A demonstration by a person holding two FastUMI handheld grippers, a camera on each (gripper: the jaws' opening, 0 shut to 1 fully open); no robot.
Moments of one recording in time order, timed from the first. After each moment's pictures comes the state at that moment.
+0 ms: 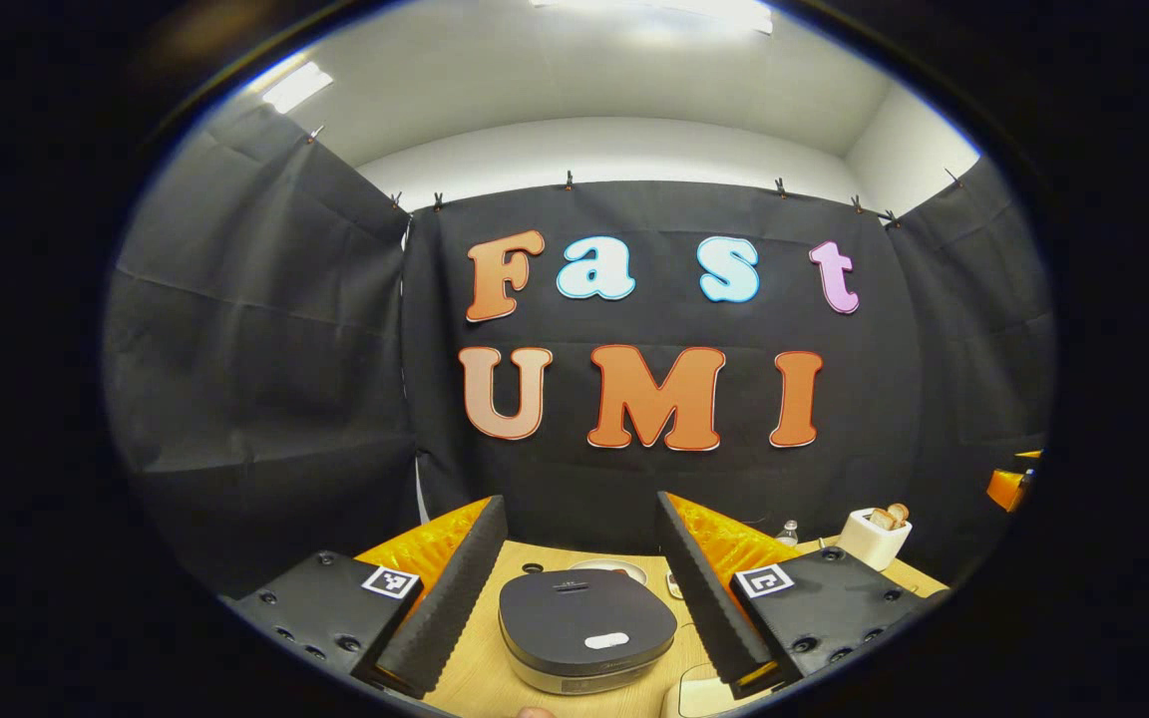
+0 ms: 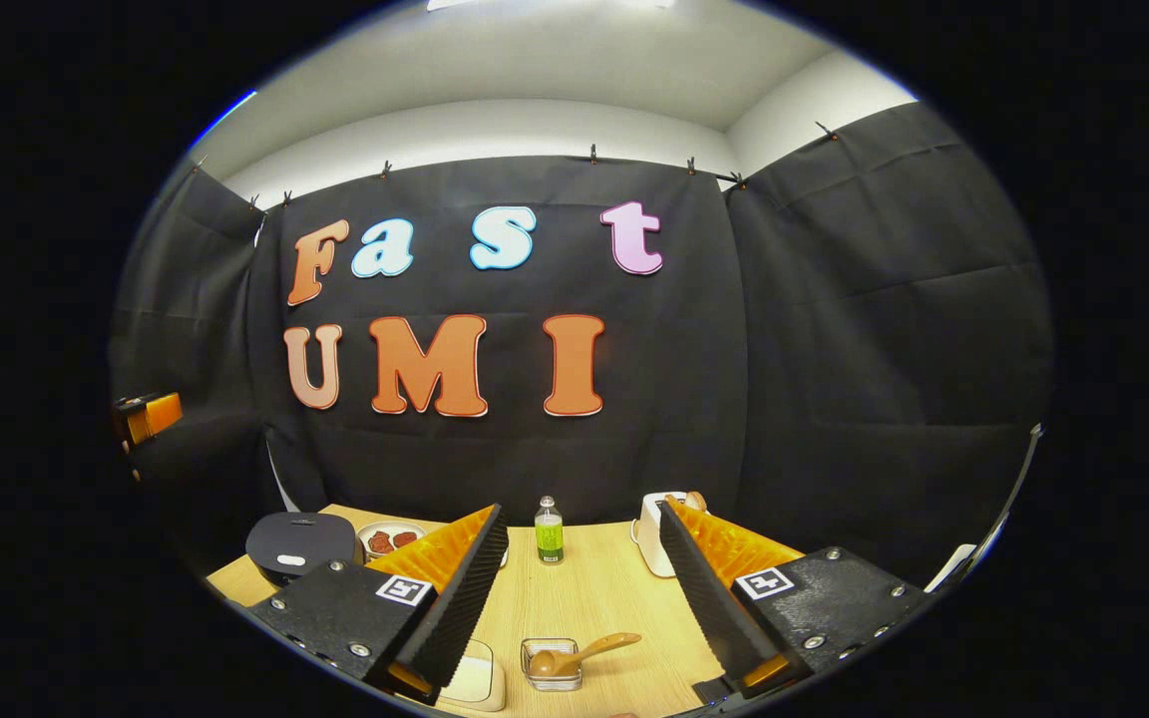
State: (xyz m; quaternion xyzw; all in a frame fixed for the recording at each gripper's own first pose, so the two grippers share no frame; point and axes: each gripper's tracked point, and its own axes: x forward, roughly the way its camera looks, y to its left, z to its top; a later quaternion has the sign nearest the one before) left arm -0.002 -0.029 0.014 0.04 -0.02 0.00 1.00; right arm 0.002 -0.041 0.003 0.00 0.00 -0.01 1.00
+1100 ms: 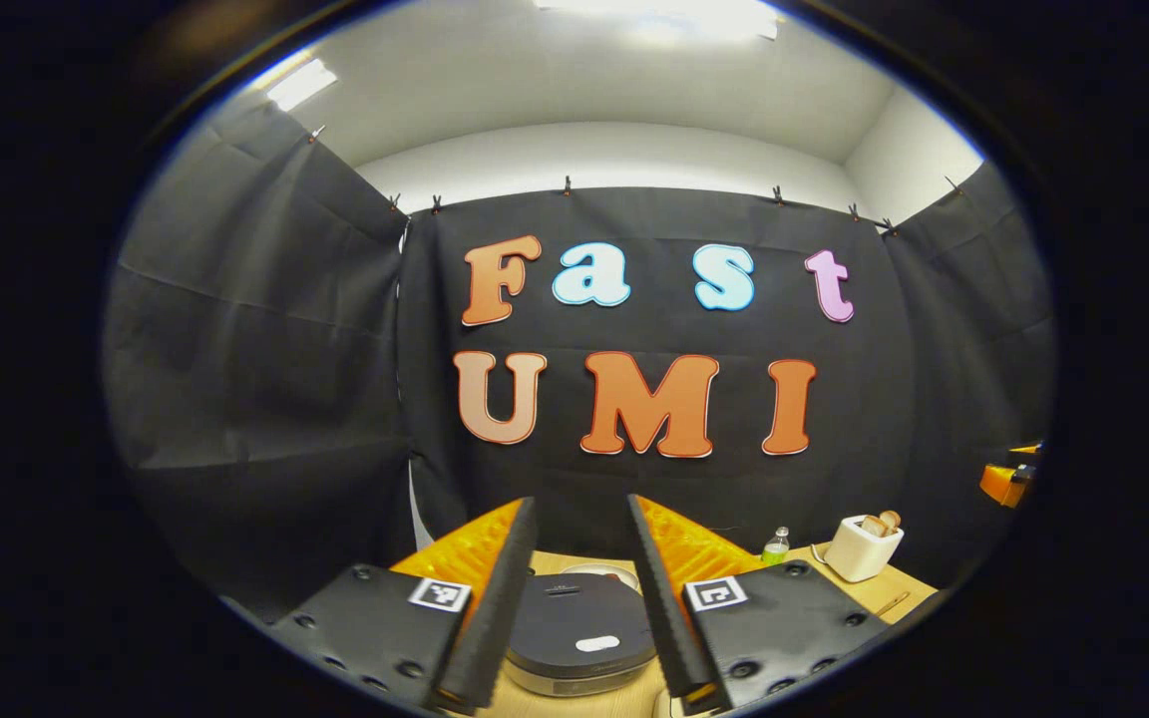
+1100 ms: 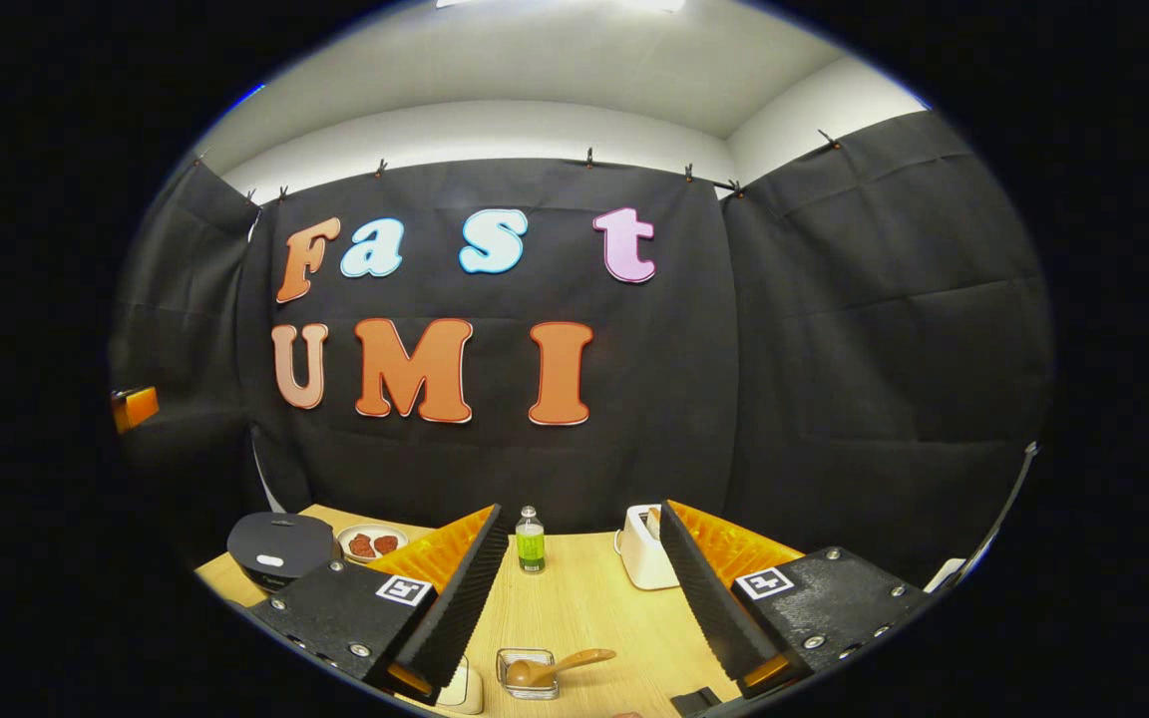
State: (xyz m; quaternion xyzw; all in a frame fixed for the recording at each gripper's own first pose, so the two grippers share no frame) left arm -0.005 -0.031 0.016 0.03 -0.01 -0.02 1.00; right arm 0.025 -0.050 0.015 -0.01 0.00 -0.02 1.00
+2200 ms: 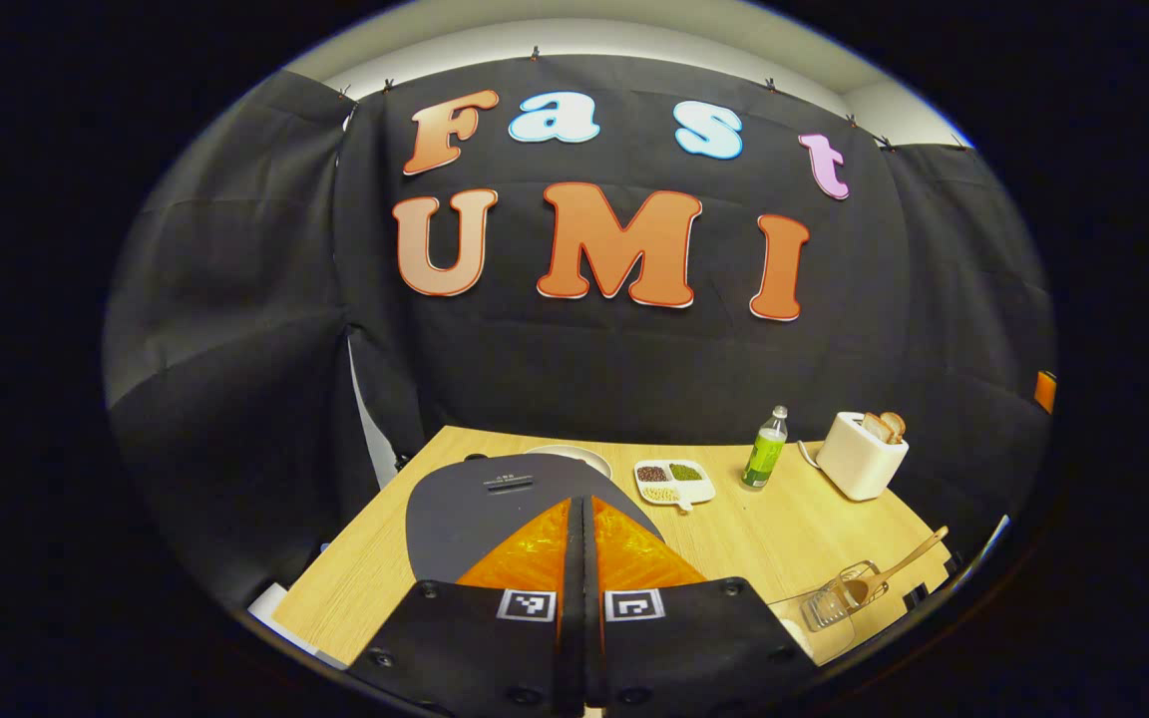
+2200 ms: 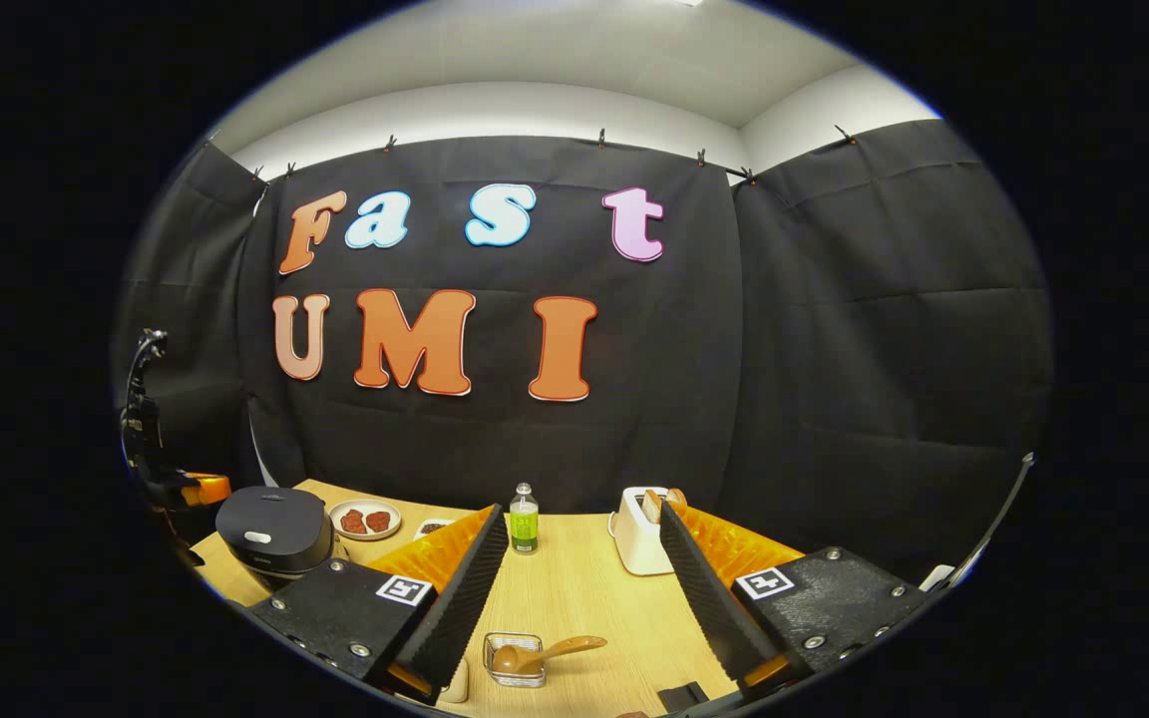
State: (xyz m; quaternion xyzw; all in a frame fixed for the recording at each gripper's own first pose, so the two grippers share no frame) left arm 0.085 -0.056 -0.181 0.03 0.19 -0.06 0.98; right arm 0.026 -0.061 -0.005 -0.03 0.03 -0.03 1.00
